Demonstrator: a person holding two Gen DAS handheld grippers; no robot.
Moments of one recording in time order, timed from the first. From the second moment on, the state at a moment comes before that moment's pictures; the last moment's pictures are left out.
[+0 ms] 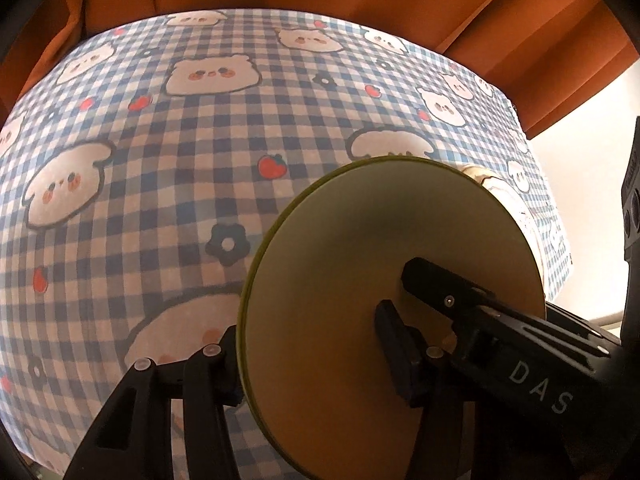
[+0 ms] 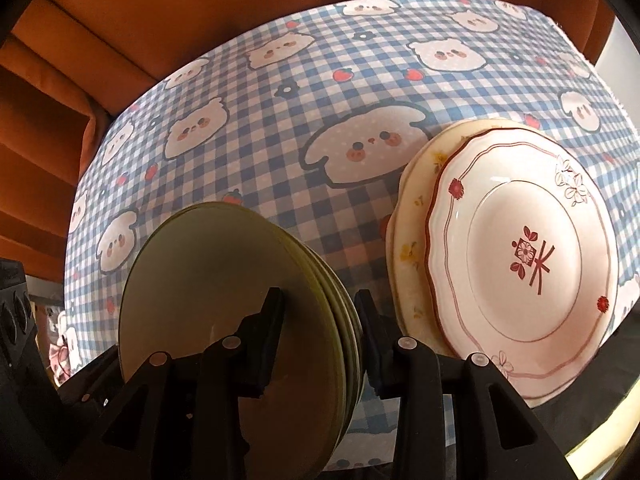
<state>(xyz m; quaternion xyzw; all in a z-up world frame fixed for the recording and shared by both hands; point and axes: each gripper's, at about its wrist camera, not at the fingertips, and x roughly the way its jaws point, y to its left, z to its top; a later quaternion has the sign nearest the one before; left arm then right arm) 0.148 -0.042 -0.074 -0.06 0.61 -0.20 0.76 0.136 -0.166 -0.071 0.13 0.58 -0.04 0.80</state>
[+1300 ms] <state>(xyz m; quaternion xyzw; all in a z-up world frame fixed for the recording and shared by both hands) 0.117 -0.103 -0.010 -0.10 0.58 -0.10 0.81 0.124 -0.217 -0.011 0.10 0.56 0.04 0.82</state>
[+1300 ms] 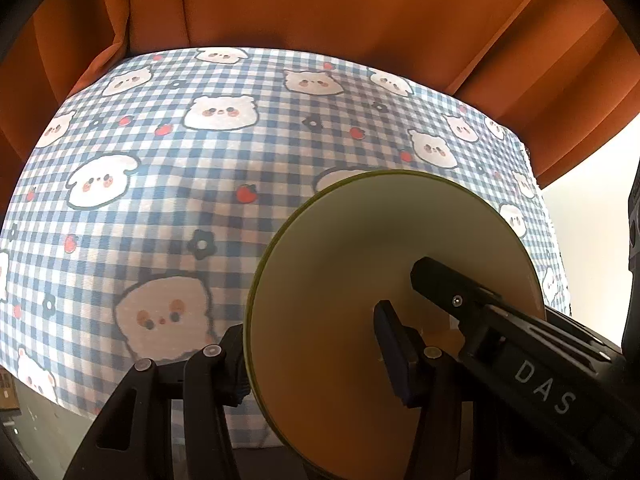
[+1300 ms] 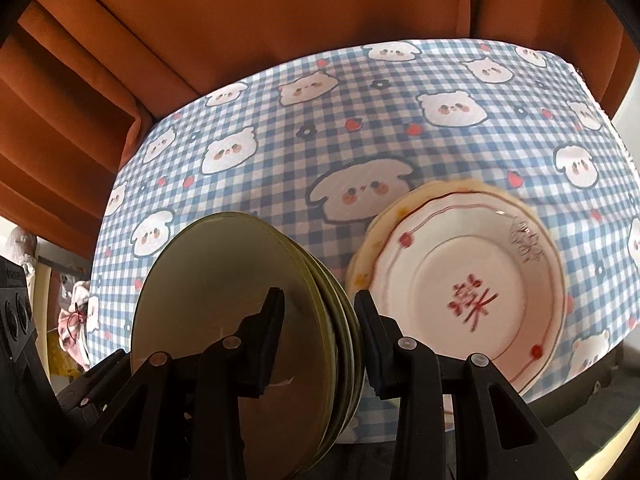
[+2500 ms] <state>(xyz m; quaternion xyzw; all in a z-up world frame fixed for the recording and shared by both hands) 0.122 -0.234 -0.019 -0.09 0.57 -0.08 0.81 0.131 -0.353 -0.013 0.10 0.56 0.06 0.82</state>
